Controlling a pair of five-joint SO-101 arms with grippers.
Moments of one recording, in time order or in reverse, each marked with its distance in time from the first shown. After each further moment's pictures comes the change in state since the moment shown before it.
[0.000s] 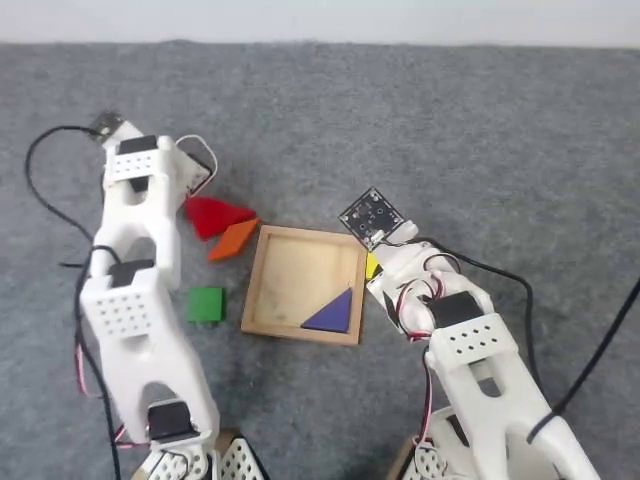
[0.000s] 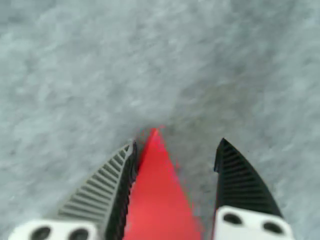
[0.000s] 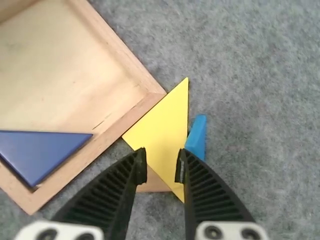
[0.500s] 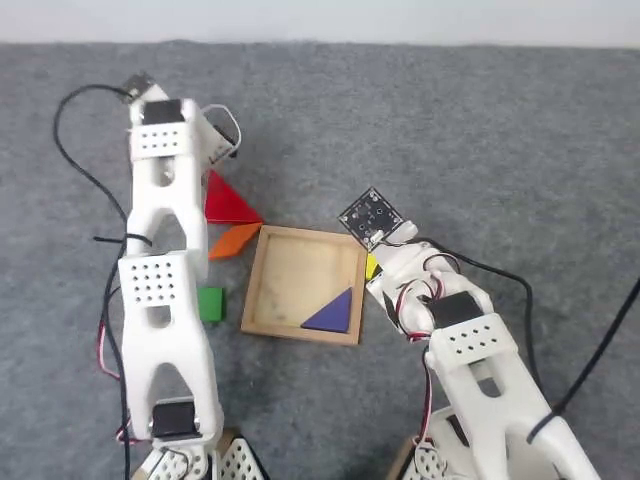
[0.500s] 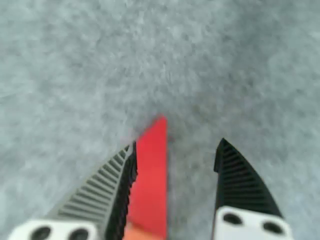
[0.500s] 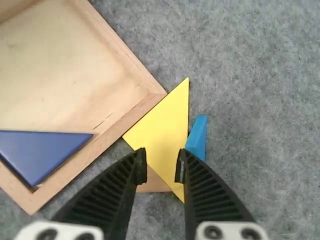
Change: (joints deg) left arm 5.2 19.1 -47.6 29.5 -1.4; right arm 0.0 0.0 0.0 0.0 0.0
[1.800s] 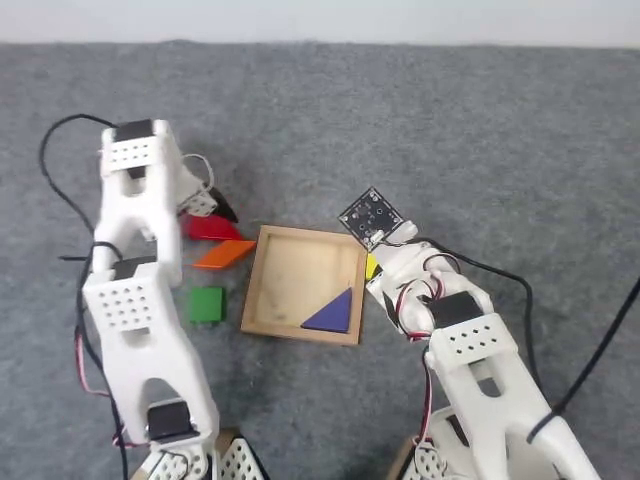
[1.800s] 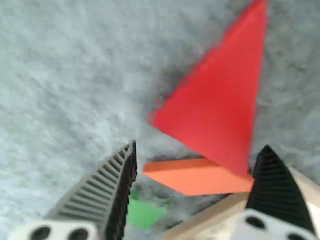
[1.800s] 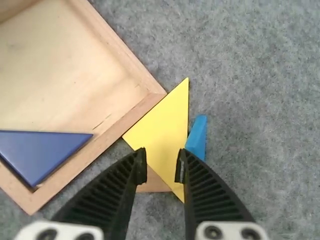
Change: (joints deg) left arm -6.9 -17.1 38.2 2.9 -20.6; right arm 0.0 0.0 0.0 0.0 0.0
